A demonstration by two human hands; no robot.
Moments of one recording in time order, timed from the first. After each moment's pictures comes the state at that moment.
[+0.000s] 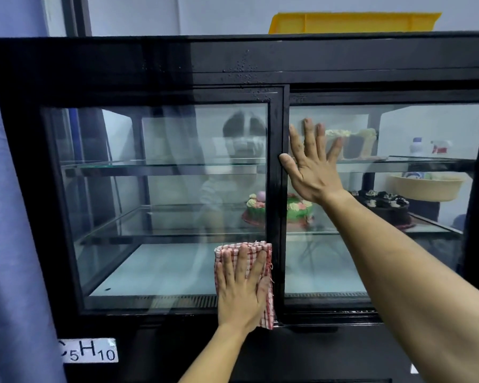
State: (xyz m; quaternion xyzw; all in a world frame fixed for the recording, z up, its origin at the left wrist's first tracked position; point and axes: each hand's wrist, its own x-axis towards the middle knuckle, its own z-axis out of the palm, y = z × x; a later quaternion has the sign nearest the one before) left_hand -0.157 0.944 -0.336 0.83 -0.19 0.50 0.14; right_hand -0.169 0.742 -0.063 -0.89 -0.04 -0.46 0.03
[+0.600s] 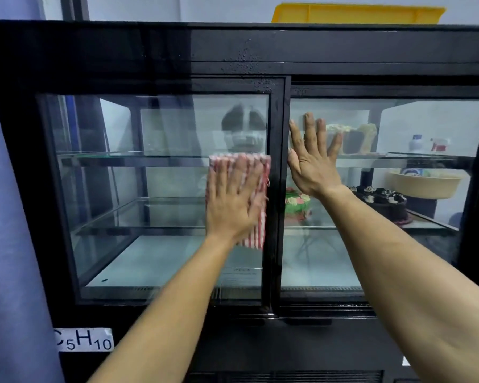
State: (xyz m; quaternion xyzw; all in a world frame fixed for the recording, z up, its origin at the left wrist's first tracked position) left_hand -0.136 0.956 -0.158 0.78 -0.25 0.56 0.13; right_hand -0.161 0.737 -0.069 -0.88 -0.03 -0.48 0.00
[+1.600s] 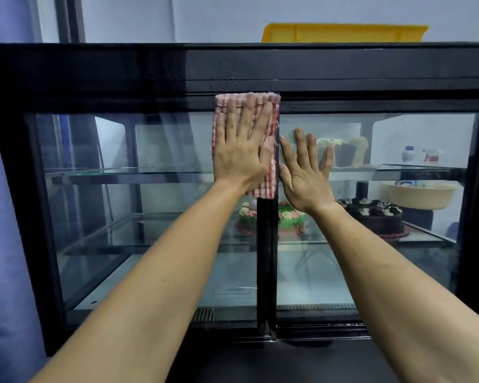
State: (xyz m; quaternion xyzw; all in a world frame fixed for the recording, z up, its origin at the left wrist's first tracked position) left_hand -0.137 0.916 -0.023 0.73 -0.24 0.63 0.13; right_hand -0.154 0.732 -0.076 -0.85 -0.05 -0.53 0.00
